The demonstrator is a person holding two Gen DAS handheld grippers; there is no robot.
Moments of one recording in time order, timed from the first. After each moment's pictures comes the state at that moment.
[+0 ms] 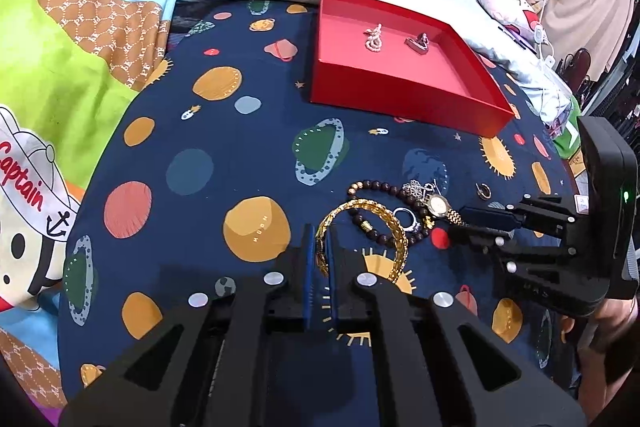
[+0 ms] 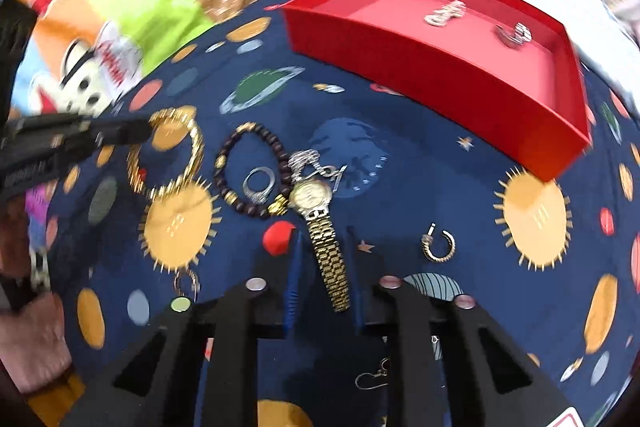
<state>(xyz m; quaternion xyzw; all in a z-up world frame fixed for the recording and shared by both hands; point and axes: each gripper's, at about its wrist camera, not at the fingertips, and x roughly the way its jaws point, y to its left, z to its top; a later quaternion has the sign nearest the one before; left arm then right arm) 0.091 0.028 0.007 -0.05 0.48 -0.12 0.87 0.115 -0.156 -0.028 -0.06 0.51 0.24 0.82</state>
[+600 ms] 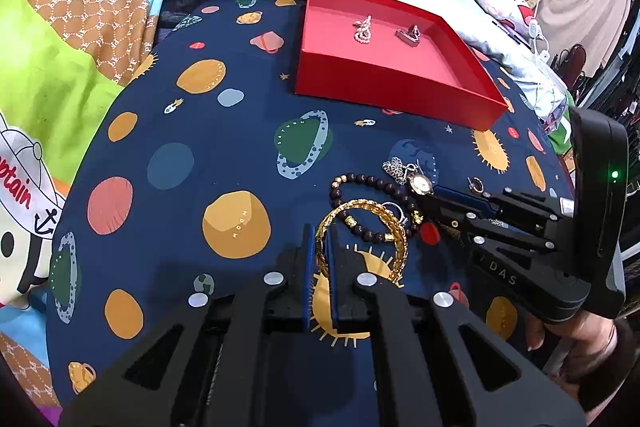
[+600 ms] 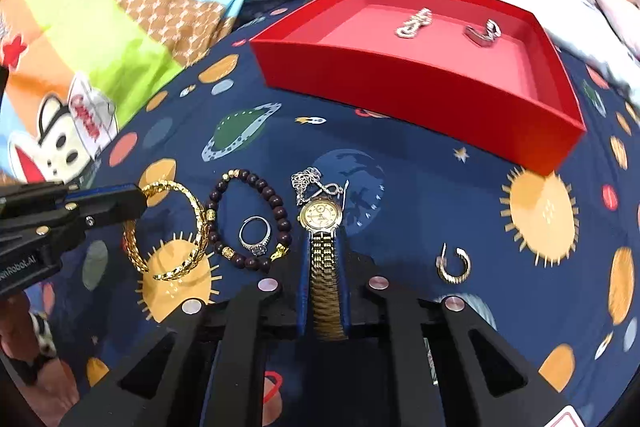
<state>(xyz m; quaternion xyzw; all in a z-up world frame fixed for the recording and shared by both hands) 0.091 0.019 0.003 -0.05 0.49 -0.13 0.86 0.121 -0.146 -0.031 0.00 0.48 0.19 0.86</state>
